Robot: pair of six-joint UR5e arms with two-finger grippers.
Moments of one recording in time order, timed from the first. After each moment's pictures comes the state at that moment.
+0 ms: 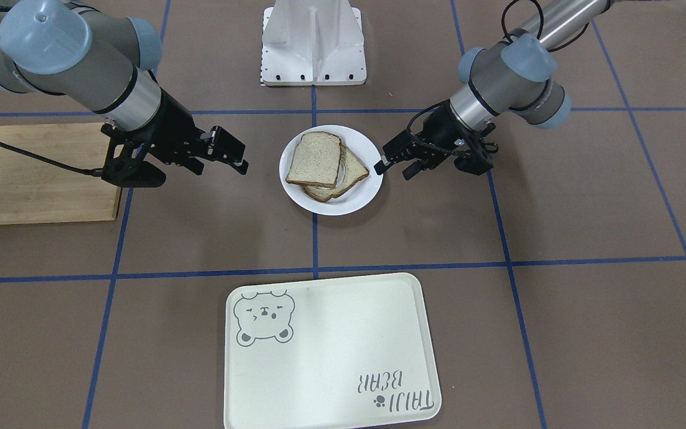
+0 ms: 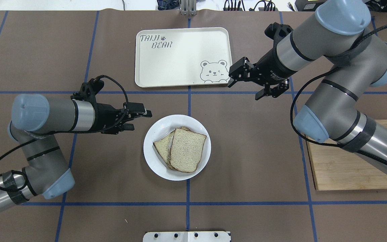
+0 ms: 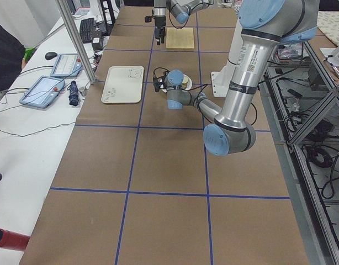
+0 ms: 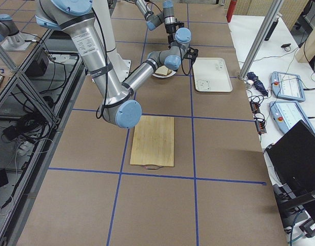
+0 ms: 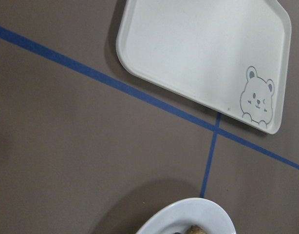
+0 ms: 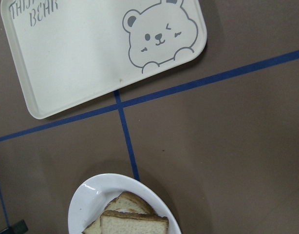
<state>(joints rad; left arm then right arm) -0.56 -1.92 -1.59 -2.73 -1.89 -1.75 0.84 -1.08 1.79 -1.27 2.32 1.38</state>
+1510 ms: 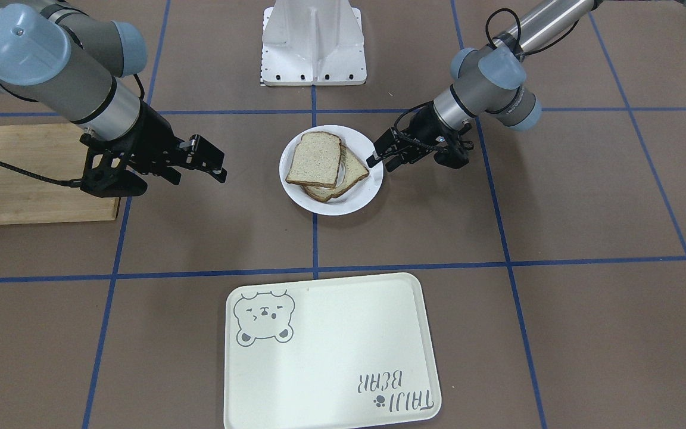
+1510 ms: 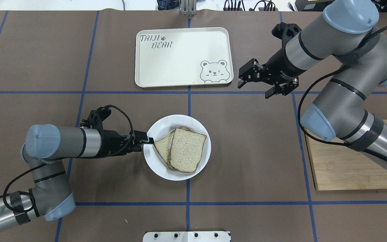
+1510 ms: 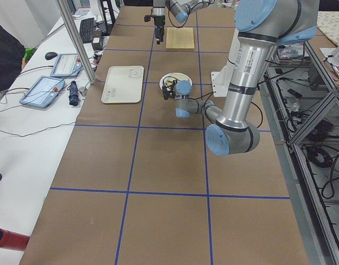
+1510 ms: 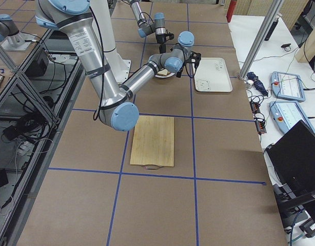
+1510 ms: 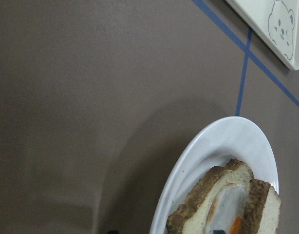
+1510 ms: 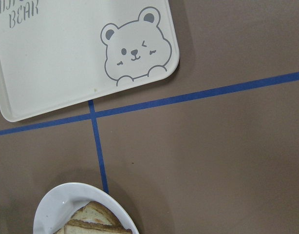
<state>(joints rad) -0.46 -1.89 -1.53 -2.81 -1.85 -1.75 0.85 -1.10 1.79 -1.29 2.32 1.30</state>
